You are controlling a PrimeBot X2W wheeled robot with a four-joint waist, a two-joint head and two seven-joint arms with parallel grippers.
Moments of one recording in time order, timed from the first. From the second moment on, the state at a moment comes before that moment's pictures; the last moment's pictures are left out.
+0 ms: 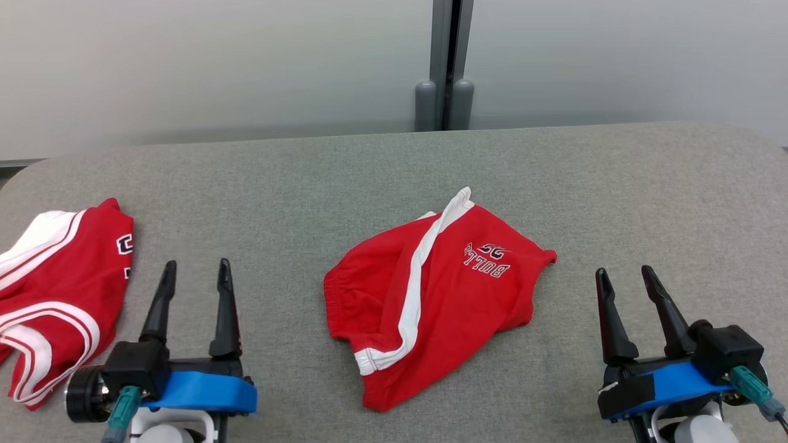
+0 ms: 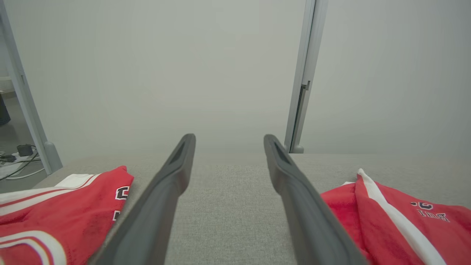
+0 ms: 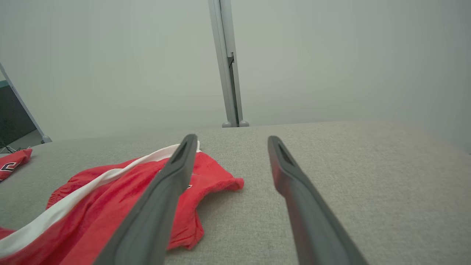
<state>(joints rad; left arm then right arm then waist) -0.08 0.15 -0.15 0.17 -0.23 0.03 -0.26 -0.11 -0.05 -0.02 0.25 0.17 0.13 -0.26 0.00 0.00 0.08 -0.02</state>
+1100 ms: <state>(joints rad) -0.19 0.06 -0.08 0.21 -0.16 -0.05 -0.26 -0.63 -0.12 0.11 0.51 0.03 0.13 -0.09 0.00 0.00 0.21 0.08</state>
